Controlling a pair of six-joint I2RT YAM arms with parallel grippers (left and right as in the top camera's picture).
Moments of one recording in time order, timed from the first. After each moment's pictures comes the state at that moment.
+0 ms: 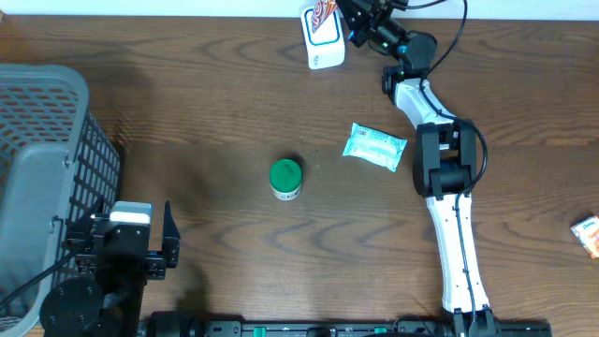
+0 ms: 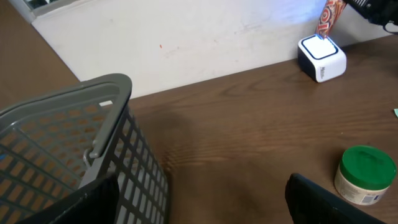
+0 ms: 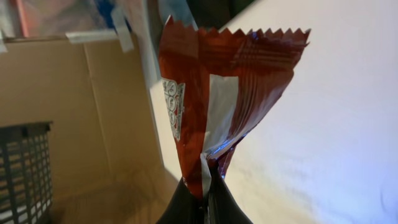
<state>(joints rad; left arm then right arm) 0.00 0.34 0.90 -0.84 -0.04 0.27 0.14 2.90 2.34 1.25 -0.86 0.72</state>
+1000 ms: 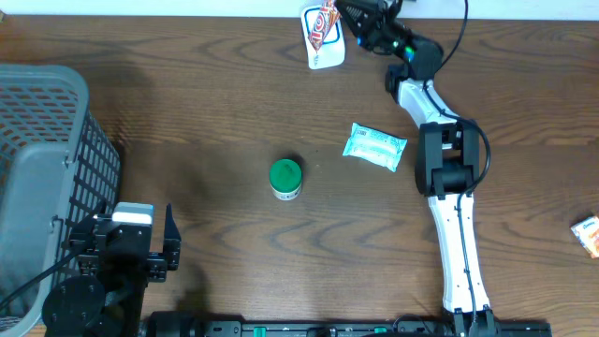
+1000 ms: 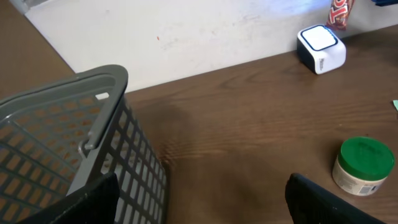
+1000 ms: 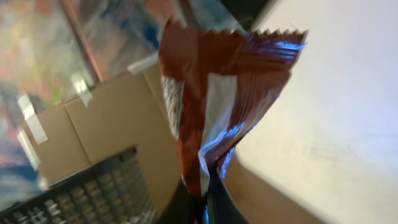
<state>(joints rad) 0.00 0.34 0.90 -0.87 -0.04 0.27 0.12 2.88 2.35 1.40 -0.98 1.32</state>
